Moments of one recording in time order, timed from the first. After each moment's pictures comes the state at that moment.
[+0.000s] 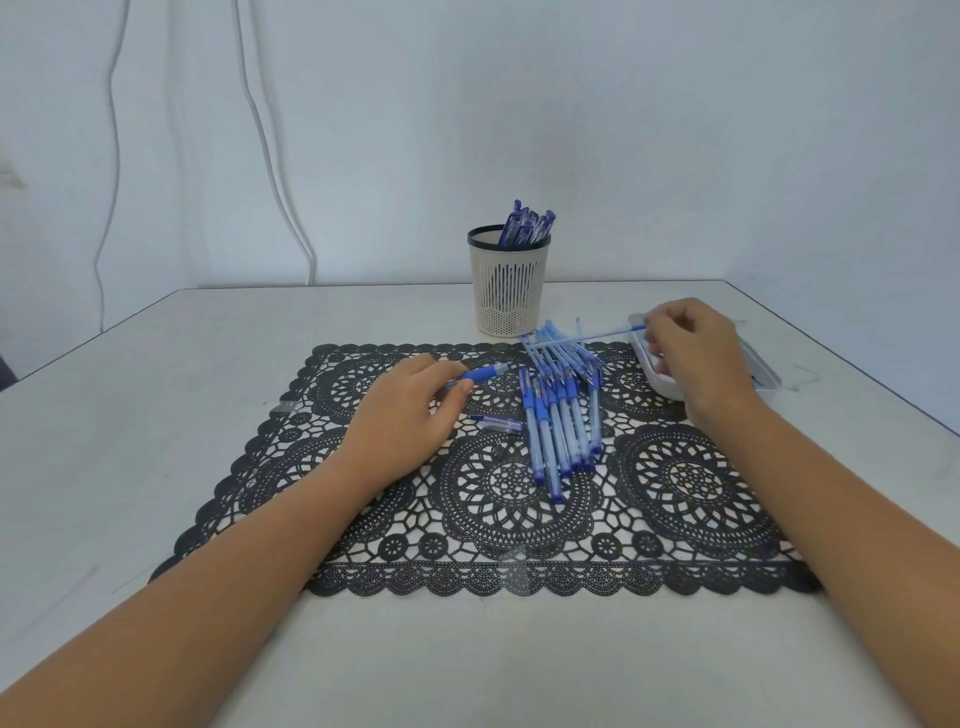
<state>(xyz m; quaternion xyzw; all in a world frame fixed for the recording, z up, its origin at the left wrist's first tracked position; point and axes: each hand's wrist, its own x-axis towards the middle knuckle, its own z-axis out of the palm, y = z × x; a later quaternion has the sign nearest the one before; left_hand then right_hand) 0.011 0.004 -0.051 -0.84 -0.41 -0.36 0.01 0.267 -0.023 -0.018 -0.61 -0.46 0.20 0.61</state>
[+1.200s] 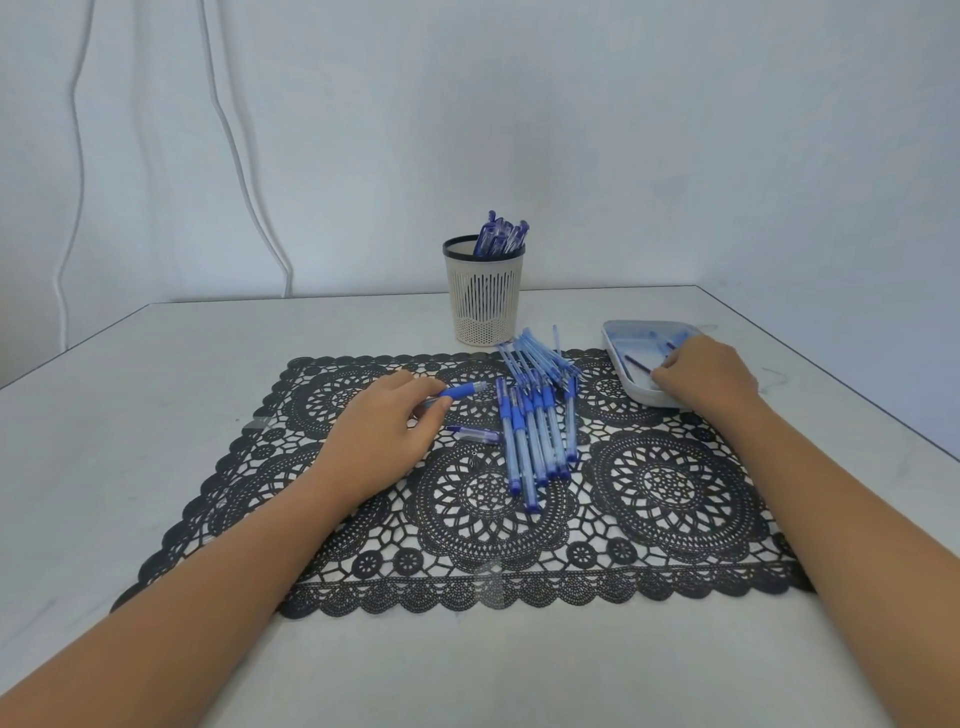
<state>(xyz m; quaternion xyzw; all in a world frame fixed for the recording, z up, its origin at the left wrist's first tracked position) 0.011 0.002 -0.051 -0.84 -0.43 -0.33 -0.01 0.320 -0.004 -0.033 -0.85 -0.47 0.04 0.24</state>
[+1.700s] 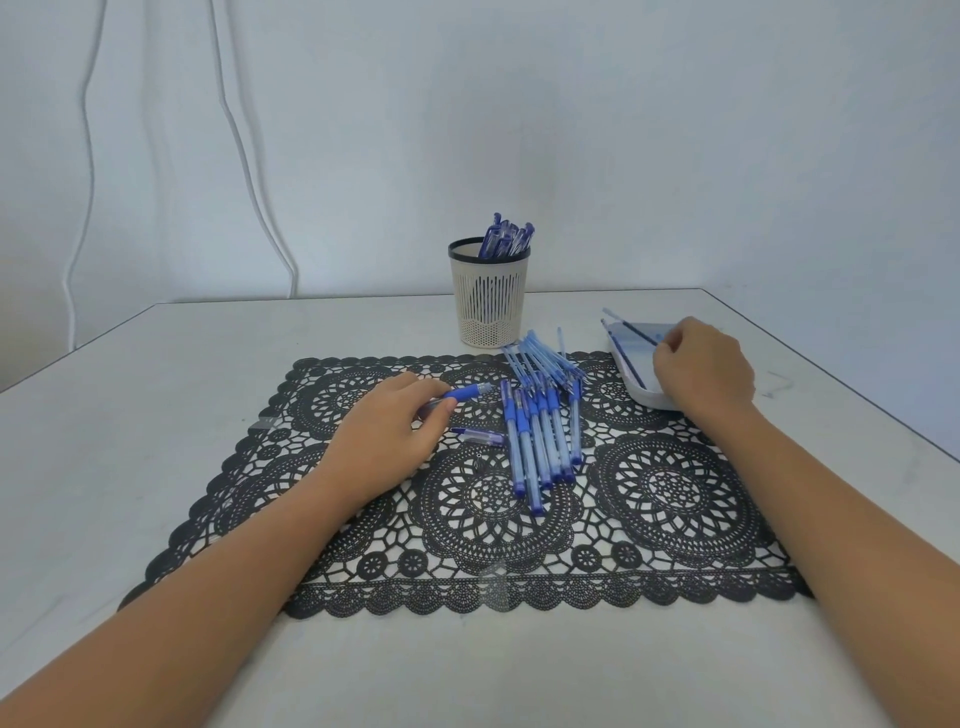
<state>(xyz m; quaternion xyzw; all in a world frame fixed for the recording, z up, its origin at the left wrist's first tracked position) 0.012 0.000 -0.050 -0.84 -0.43 -0.34 -0.02 0.298 -0.017 -0.023 -0.80 -0.48 -0.02 0.36</state>
